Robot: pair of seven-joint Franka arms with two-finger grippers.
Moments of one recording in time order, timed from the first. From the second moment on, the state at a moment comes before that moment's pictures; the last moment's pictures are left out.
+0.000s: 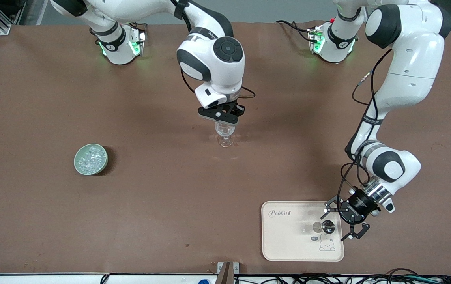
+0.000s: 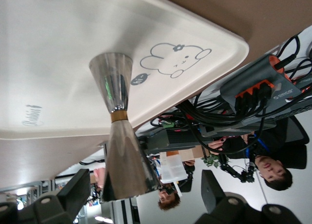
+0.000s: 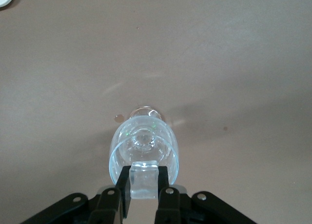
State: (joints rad) left arm 0.01 0.89 -0.13 -1.40 -1.63 2.52 -0.71; right arm 0.43 0.61 0.57 -1.40 -0.37 1.87 1.33
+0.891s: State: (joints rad) left arm 0.02 0.73 0.03 -1.40 -0.78 2.08 -0.71; right arm 0.43 0.61 0.56 -1.38 -0.38 1.87 1.33
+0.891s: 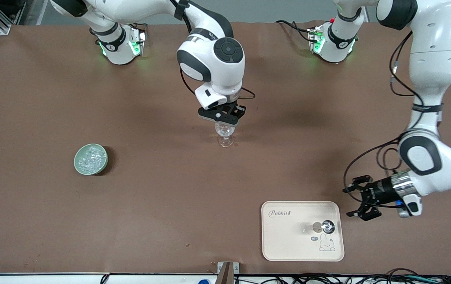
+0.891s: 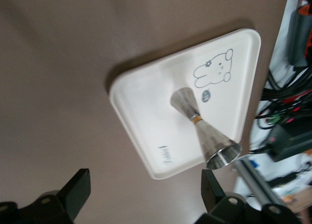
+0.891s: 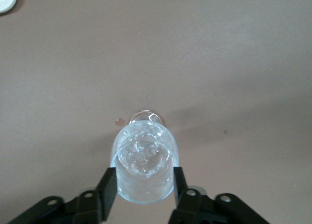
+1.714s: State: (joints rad) left arm -0.02 0.59 0.02 -1.31 -0.38 2.03 -0.70; right arm 0.12 0.30 0.55 -1.34 -0.40 1.54 0.96
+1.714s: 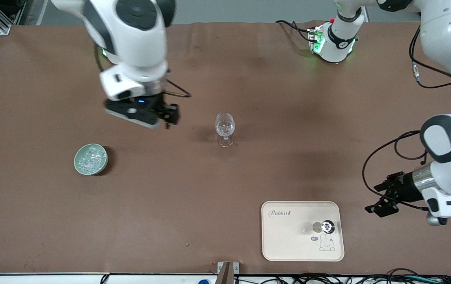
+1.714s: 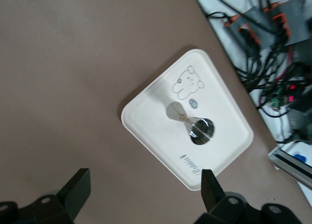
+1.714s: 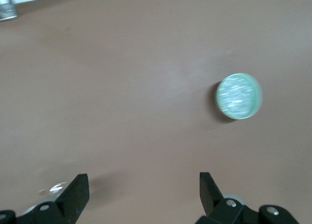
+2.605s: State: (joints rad) left arm -0.04 0.12 -0.01 -1.54 -0.09 1.83 -0.20; right arm 0.03 0.15 -0.03 -1.37 -0.17 1.49 0.16
